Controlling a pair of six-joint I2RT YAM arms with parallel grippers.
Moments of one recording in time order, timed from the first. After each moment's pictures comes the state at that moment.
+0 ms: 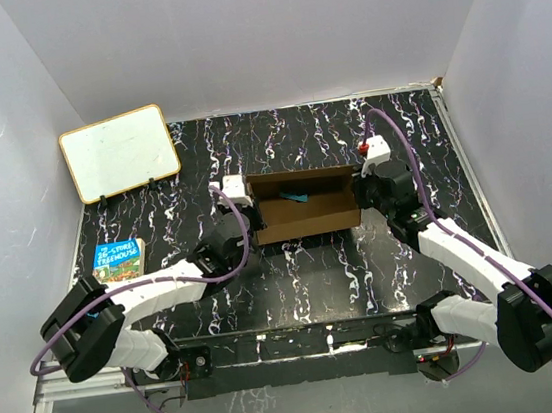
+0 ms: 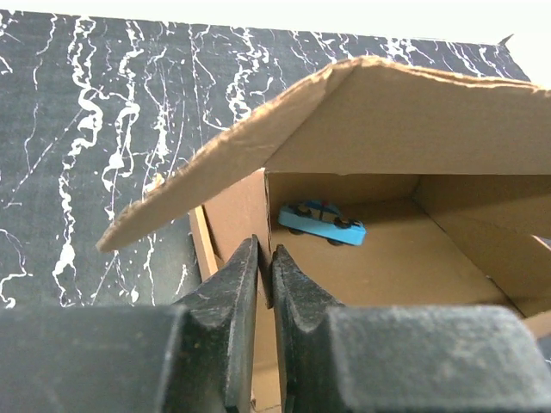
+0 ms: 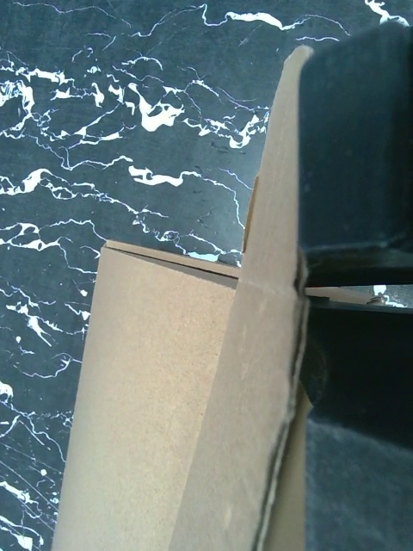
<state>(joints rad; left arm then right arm) -0.92 1.36 0.62 0.57 -0.67 -0.30 0.35 1.10 0.63 0.06 0.07 0.08</state>
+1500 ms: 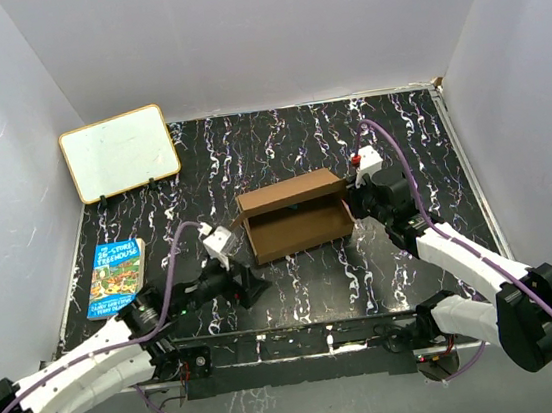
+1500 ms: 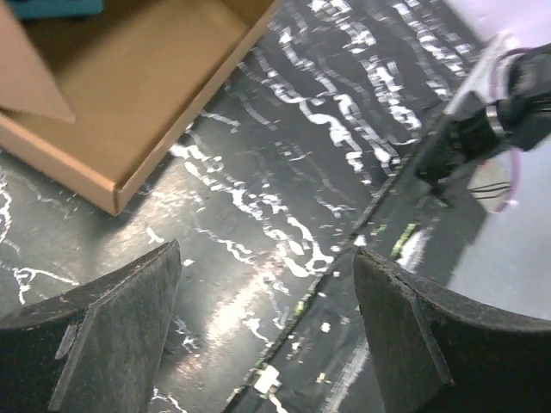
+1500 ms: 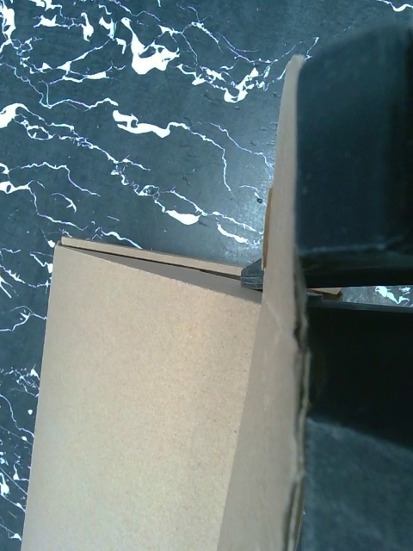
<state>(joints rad) -0.95 0.65 0.41 -0.15 0.02 -0.38 0.38 1.09 0.56 0.08 -0.01 0.05</state>
